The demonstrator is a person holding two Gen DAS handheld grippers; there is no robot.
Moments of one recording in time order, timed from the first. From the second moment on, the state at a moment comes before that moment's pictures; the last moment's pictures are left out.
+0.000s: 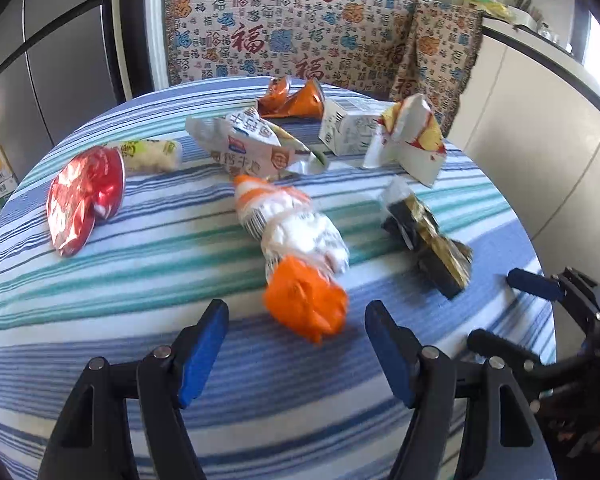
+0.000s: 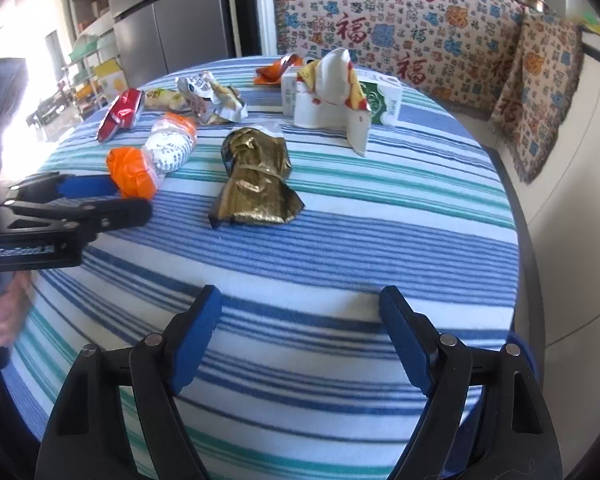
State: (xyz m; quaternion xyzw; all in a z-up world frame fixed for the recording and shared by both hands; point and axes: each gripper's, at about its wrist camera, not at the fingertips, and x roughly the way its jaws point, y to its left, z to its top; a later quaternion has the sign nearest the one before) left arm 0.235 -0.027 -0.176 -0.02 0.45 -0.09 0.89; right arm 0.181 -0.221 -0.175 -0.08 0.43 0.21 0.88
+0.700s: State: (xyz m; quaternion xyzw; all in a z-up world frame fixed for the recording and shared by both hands) left arm 0.223 0.030 -0.173 0.00 0.46 -0.12 0.88; right arm 0.221 -0.184 -0.170 -0.08 0.47 0.25 0.84
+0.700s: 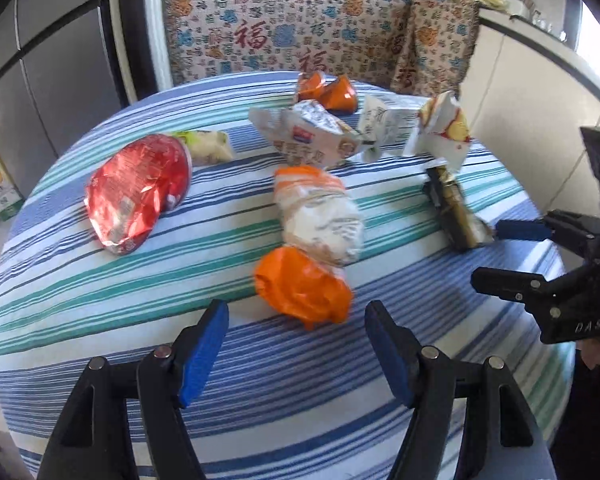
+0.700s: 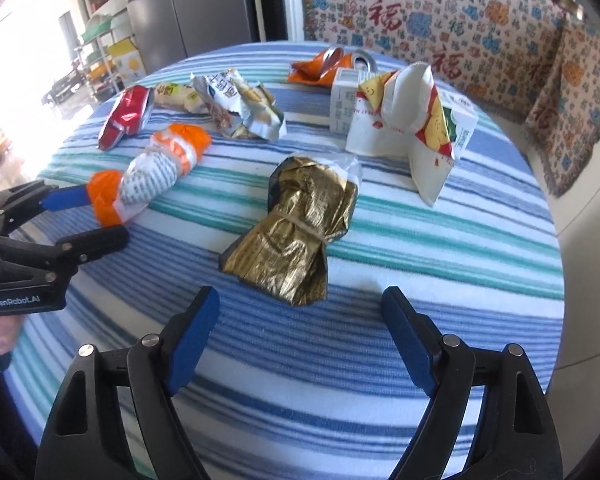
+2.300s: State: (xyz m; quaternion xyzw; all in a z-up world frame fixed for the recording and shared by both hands) left arm 0.231 -0.136 -0.134 0.03 0.43 -0.27 0.86; right arm 0.208 -0.321 -0.122 0.09 0.46 0.16 0.87
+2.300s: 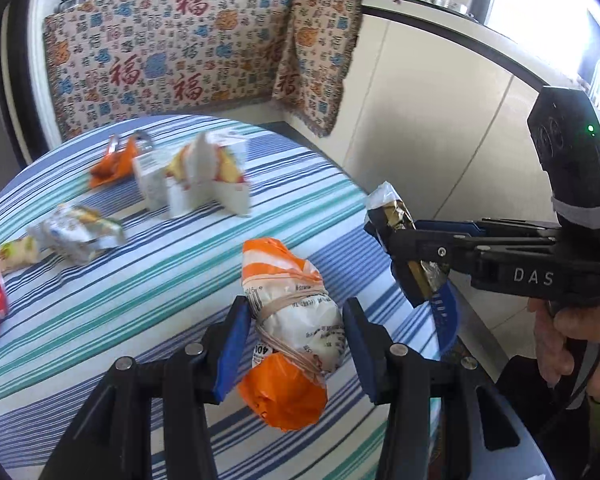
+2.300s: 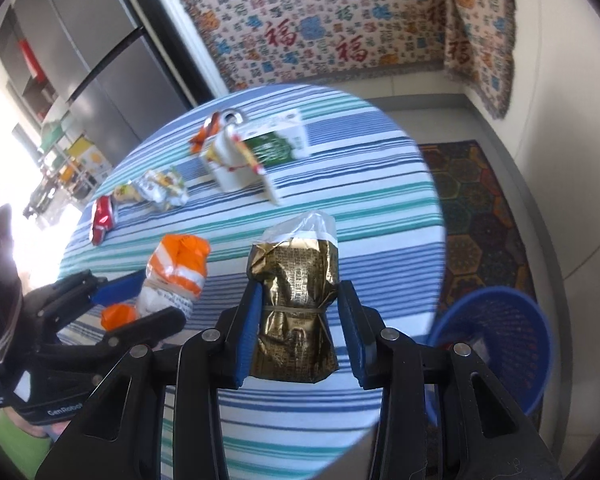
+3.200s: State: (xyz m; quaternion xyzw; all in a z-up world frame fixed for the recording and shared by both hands) left arm 0.247 -0.355 -0.177 0.07 0.48 -0.36 0.80; right arm 0.184 -0.541 -0.167 0.14 0.51 -0.05 0.85
